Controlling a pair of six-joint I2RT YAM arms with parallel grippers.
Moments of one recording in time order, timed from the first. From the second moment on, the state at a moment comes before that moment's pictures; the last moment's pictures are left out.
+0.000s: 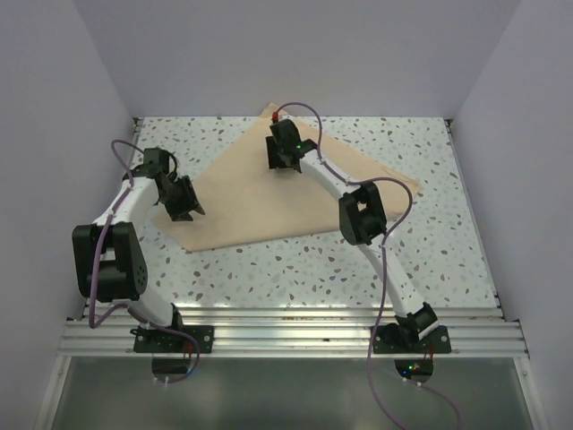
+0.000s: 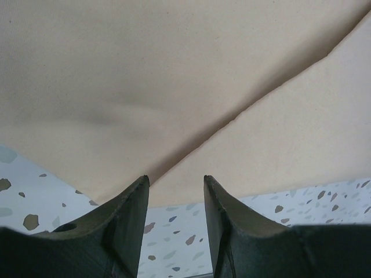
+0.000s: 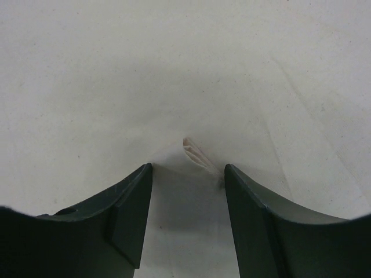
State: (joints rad) left arm 0.08 1.61 1.13 -0.72 0.23 -0.38; right arm 0.58 2.70 2.49 -0.55 0.22 0.31
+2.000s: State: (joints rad) left arm -0.08 1.82 1.13 -0.69 0.49 -0.40; right arm 0.00 1.94 1.44 -0.90 -0.47 0.34
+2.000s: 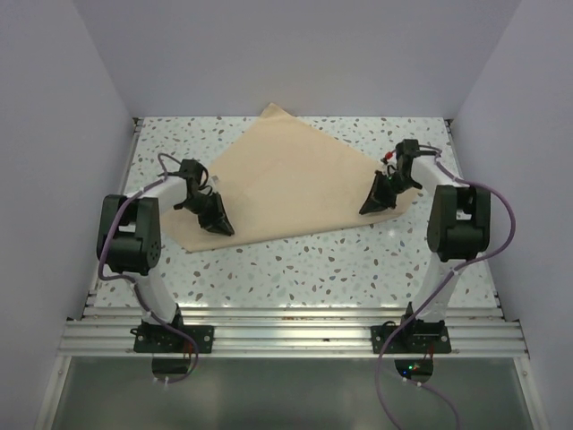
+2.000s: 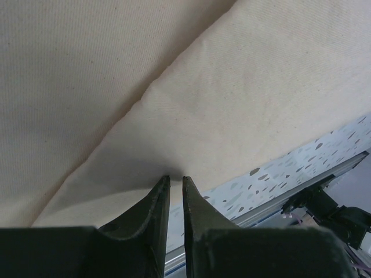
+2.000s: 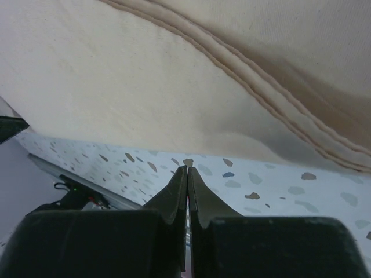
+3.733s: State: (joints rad) left arm 0.08 1.75 1.00 -0.68 0.40 -0.44; right arm -0.12 2.05 1.26 -0.66 -0.70 0.43
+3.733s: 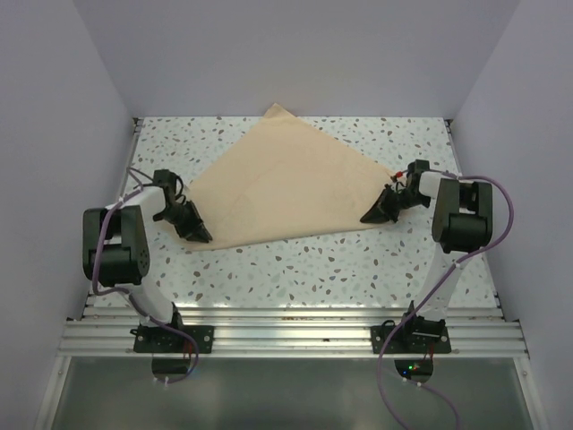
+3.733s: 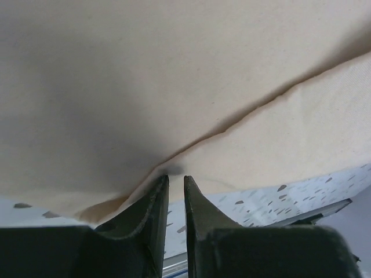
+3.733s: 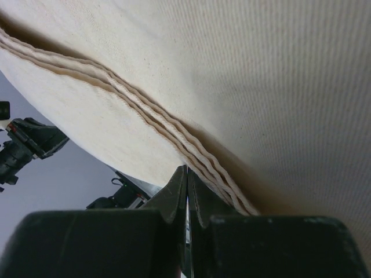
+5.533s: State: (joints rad) left arm 0.36 1.94 1.30 -0.62 0.18 -0.23; right arm -0.06 2.07 1.32 -0.69 -0.65 0.42
